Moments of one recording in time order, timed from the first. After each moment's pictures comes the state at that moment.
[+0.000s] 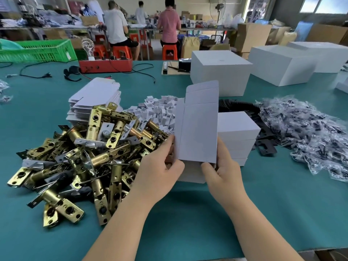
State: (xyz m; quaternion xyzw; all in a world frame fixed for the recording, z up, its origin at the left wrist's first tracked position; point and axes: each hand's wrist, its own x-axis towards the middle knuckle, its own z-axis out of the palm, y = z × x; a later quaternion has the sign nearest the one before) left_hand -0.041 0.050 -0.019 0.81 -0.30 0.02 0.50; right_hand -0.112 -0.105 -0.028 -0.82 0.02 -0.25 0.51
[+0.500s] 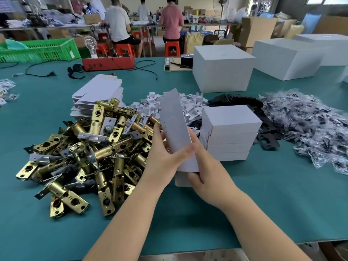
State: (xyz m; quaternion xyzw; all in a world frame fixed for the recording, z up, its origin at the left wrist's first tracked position) left_hand -0.046 0.034 -0.007 0.66 -0.20 -0.10 0.72; right_hand -0.121 -0.084 -0.011 -0.92 -0.08 -0.14 0.37
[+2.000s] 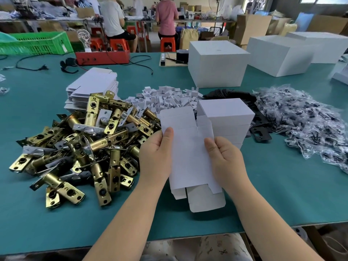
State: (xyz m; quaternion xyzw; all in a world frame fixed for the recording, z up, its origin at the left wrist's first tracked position) left_hand -0.058 0.028 -0.017 0.69 -0.12 0.03 0.72; right_hand -0.126 -0.106 -0.021 -0.81 0.15 -0.26 0.51
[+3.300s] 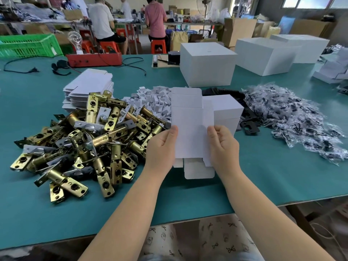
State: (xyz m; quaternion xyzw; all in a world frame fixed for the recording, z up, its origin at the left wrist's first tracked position) left_hand -0.060 0.031 -0.020 0.70 -0.22 -0.05 0.68; right_hand -0.117 -0.115 -0.038 -0.78 0.17 -0.37 0.47
